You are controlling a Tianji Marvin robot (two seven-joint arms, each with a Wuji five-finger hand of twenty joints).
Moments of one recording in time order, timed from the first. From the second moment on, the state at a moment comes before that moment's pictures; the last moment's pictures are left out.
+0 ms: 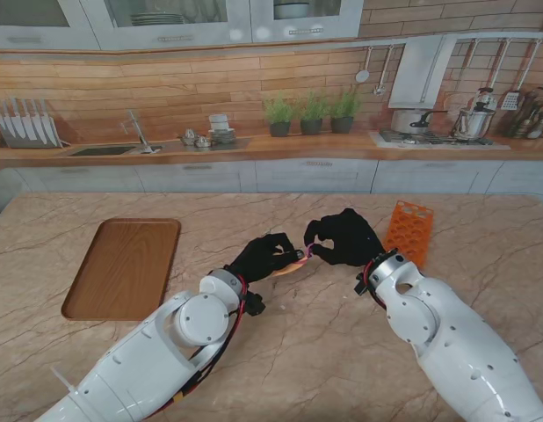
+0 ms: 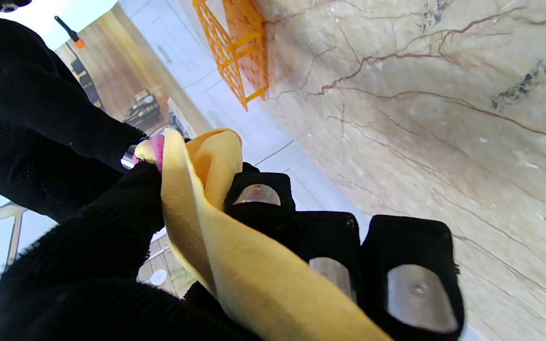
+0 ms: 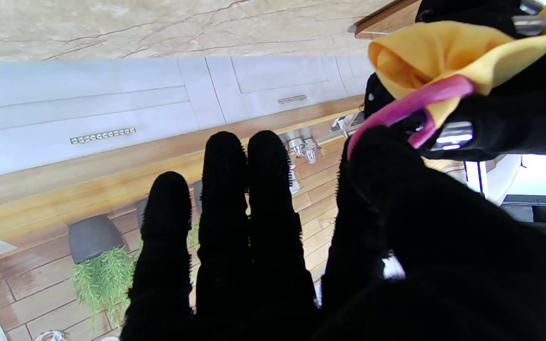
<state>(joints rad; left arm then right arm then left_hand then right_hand) 1.22 -1.27 -0.79 -1.32 0.15 -0.03 0.17 -1.36 -1.09 1.14 -1.39 -0.86 -0.35 -0.24 0.66 -0.33 0.59 -0.13 0.60 0.23 1.20 0.60 1.29 0.04 1.20 1.04 1.28 0.10 1.74 0.80 1.08 0.26 1.83 0.80 0.67 -0.53 0.85 -0.20 0.72 -0.31 1.00 0.44 0.88 0.10 0.87 0.40 0.69 0.07 0.85 0.63 0.28 0.17 1.05 0.63</state>
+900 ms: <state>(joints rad) 1.23 -1.28 -0.79 -1.32 0.09 0.00 0.19 -1.32 -1.10 1.10 -1.37 -0.80 -0.33 -0.18 0.64 -0.35 0.61 -0.14 0.60 0.21 1.13 0.47 1.29 0.04 1.20 1.04 1.28 0.10 1.74 0.80 1.08 0.26 1.83 0.83 0.55 -0.51 0.91 -0.18 0.72 -0.33 1.00 0.39 0.87 0.11 0.86 0.42 0.69 0.08 0.84 0.63 0.27 0.19 1.04 0.63</state>
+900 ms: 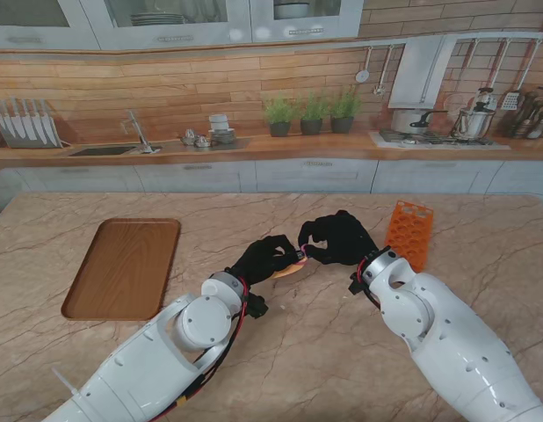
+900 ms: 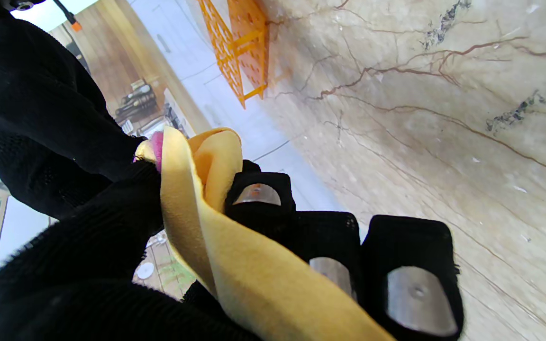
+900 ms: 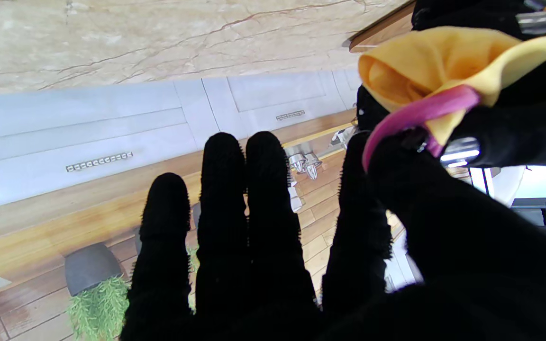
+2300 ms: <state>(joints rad) 1.23 -1.28 -0.78 -1.29 0.07 0.00 0.18 -1.26 -1.08 1.03 -1.32 -0.88 -0.35 -0.19 0.56 -0.23 0.20 -0.06 0.61 0.21 0.99 0.61 1.29 0.00 1.21 1.06 1.28 0.07 1.74 0.80 1.08 0.23 1.83 0.85 0.41 -0.51 0.78 -0.05 0.81 -0.20 0.86 0.58 0.87 0.13 0.85 0.43 0.69 0.11 0.83 0.63 0.27 0.21 1.02 0.63</state>
